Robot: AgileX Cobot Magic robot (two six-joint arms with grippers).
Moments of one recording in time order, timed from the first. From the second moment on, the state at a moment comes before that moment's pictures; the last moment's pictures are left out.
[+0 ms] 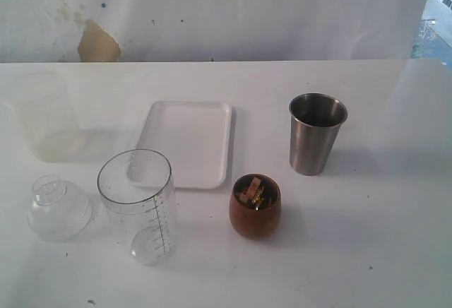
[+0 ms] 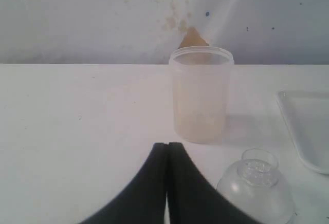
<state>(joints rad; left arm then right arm) 0.05 0.01 -0.01 0.04 0.24 -0.02 -0.08 0.30 -0.35 -0.43 -0.44 0.72</state>
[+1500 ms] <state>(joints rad) 0.05 0.01 -0.01 0.04 0.24 -0.02 0.21 1.38 -0.36 -1.21 -0.76 0.69</state>
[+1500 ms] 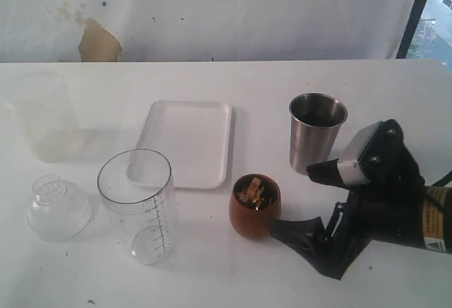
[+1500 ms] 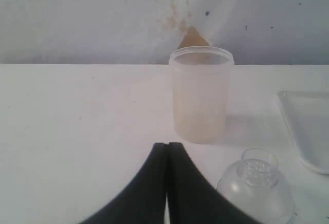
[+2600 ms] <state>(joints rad) 0.05 0.01 -0.01 0.04 0.24 -0.02 0.22 1.86 -0.28 -0.76 -1.20 0.01</state>
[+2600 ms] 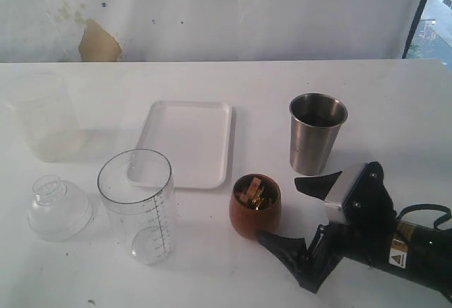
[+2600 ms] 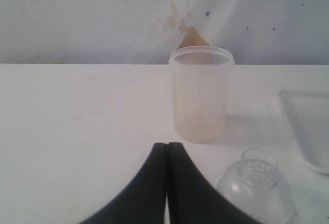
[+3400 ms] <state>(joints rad) 0.05 0.01 -0.01 0.04 0.24 -0.02 0.22 2.00 -0.43 -0.76 -1.21 0.01</state>
